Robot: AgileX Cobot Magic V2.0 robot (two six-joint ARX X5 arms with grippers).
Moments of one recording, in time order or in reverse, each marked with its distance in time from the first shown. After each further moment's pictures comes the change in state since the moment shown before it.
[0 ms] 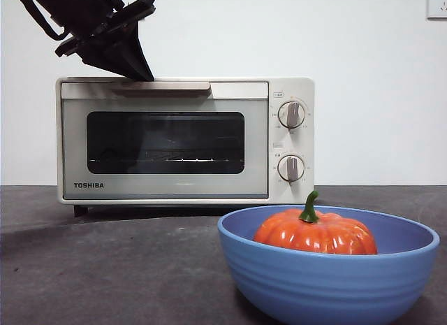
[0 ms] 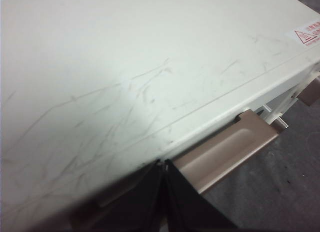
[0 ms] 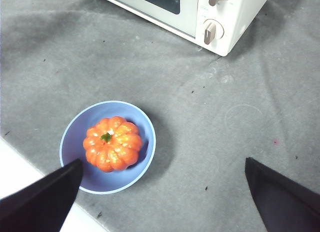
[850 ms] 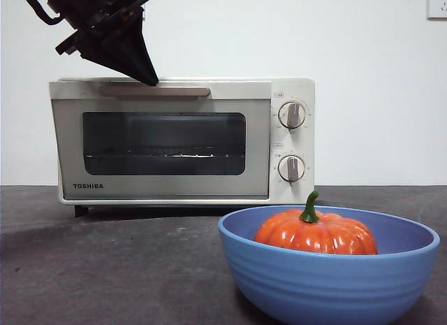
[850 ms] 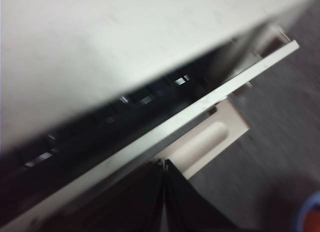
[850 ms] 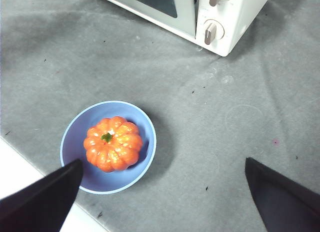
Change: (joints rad) left arm -0.062 -0.024 0.032 -0.226 0.020 0.000; right arm 0.000 0.000 0.000 0.000 0.000 0.000
